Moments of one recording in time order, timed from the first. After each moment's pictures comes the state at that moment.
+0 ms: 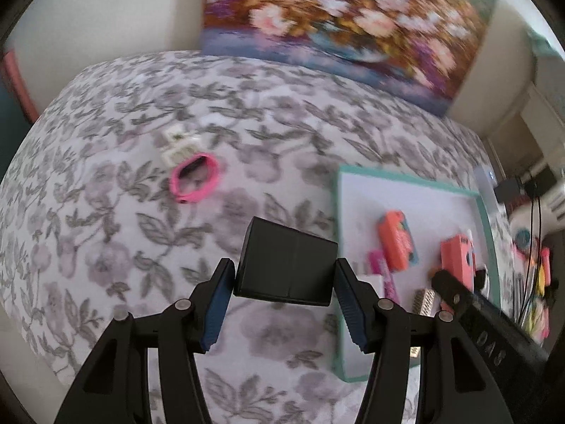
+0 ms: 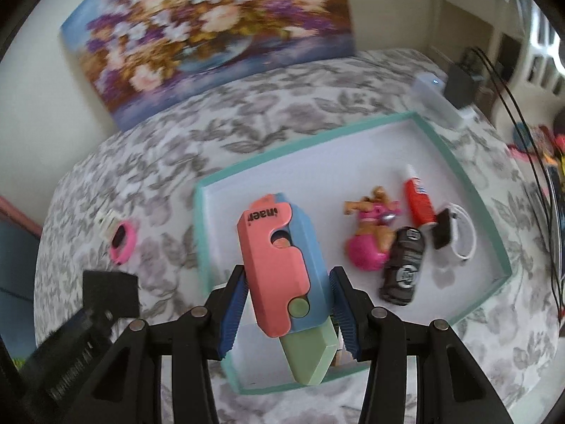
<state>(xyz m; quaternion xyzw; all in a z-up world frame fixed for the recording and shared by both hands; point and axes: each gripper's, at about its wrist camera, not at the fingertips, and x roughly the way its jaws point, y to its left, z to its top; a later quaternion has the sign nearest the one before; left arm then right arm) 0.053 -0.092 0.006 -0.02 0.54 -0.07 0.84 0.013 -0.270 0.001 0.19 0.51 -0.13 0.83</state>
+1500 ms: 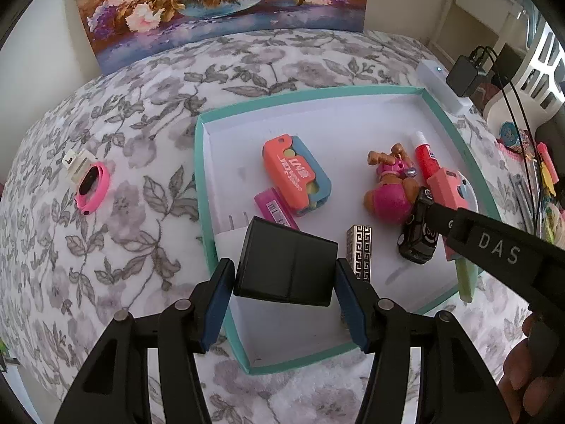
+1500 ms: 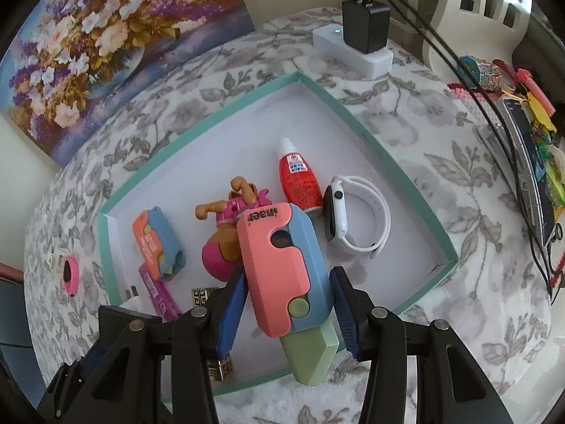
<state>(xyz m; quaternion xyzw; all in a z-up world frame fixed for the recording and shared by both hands) 0.019 -0.204 -0.032 0.11 0.56 -0.16 0.80 -0.014 -0.365 -0.033 0.25 0.54 -0.21 0.78</state>
